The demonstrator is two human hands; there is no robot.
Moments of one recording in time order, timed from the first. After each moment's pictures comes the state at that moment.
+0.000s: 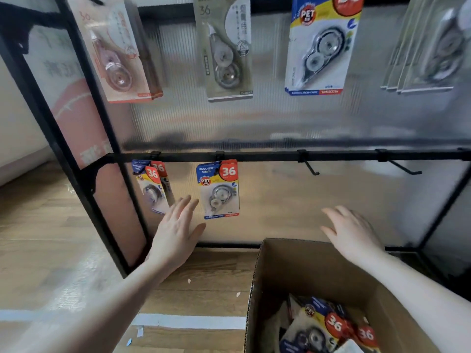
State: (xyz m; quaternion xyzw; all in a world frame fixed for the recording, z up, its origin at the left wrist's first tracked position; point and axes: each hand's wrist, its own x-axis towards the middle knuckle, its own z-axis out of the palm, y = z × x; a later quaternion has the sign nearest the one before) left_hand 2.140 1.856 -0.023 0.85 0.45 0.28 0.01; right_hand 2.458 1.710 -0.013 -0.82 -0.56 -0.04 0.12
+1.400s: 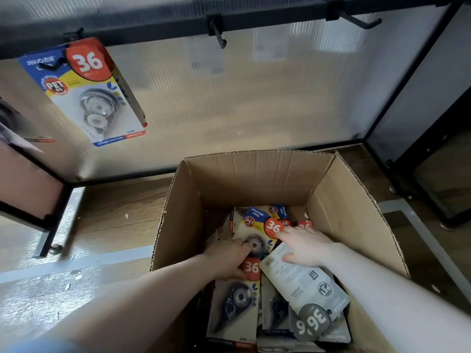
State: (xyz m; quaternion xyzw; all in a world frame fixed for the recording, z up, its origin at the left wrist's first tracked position) left_hand 2.316 1.724 -0.207 0.93 0.17 -0.29 0.14; right_hand 2.492 1.620 -0.201 -0.72 -0.62 0.30 -0.13
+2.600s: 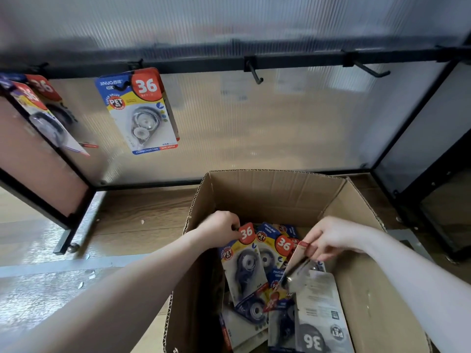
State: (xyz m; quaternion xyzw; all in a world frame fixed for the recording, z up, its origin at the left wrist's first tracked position) left_hand 2.303 1.781 -0.145 0.90 0.35 -0.10 0.25; right_hand 2.518 1.630 -0.116 -0.75 -0.36 0.55 0.10
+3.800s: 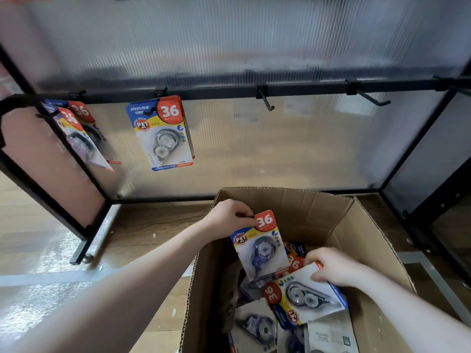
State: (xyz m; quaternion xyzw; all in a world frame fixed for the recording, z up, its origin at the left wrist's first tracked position) left_hand 2.299 1.788 -0.081 0.87 0.34 0.04 0.36; right_hand 2.498 1.622 -0.140 -0.77 -0.55 0.34 -0.02
